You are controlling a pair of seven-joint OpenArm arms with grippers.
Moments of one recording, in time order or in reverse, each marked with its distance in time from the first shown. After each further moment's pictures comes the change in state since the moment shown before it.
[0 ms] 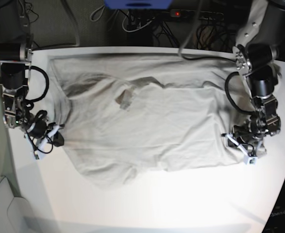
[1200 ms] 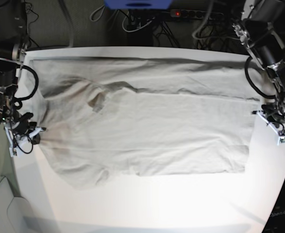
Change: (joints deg) left arm 14.2 -0.3 -11.8 30.7 3.2 0.1 17.5; right arm -0.7 2.8 8.4 -0.1 -1.6 -9.6 -1.7
